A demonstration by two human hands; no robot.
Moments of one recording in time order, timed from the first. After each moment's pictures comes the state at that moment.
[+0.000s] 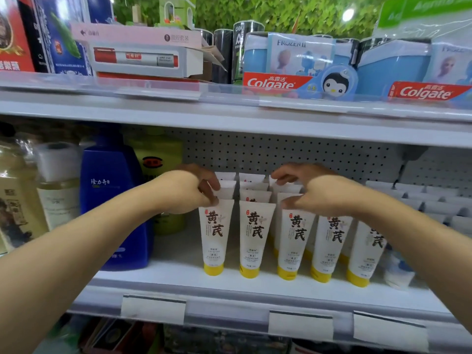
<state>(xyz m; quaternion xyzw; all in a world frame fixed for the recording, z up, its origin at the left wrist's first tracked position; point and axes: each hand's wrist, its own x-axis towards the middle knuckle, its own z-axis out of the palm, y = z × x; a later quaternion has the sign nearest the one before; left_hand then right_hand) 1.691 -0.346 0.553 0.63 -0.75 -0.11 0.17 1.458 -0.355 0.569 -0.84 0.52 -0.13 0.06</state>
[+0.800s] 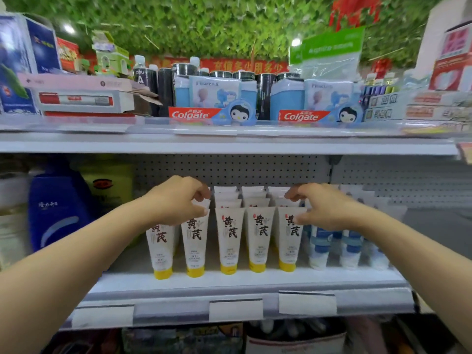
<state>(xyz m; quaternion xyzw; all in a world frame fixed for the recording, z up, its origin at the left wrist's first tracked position) 1.598 -0.312 0.569 0.59 -0.79 0.00 0.17 1.329 -0.297 0.568 -0.78 0.61 -0.13 0.00</state>
